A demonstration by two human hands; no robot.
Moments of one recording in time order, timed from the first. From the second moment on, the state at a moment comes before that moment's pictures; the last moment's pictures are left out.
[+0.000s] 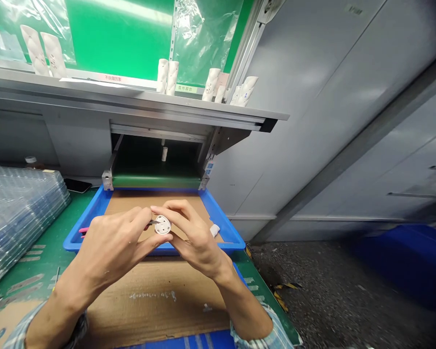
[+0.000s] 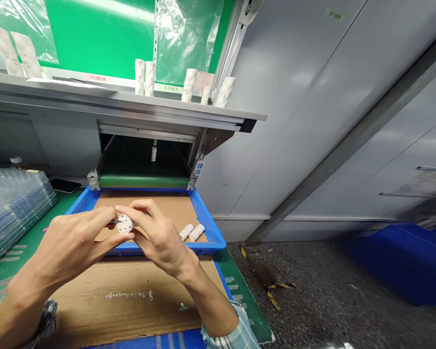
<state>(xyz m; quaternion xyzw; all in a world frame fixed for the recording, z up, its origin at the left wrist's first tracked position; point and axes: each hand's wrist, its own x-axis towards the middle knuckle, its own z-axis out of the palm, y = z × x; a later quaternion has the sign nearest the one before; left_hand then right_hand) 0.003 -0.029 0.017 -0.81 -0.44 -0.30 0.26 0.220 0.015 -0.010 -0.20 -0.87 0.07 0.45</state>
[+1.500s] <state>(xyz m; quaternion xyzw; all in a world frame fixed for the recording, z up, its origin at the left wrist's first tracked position) -0.006 -0.028 0.021 -0.84 -0.40 -0.32 0.16 0.218 0.012 -0.004 -0.18 -0.85 0.10 0.48</state>
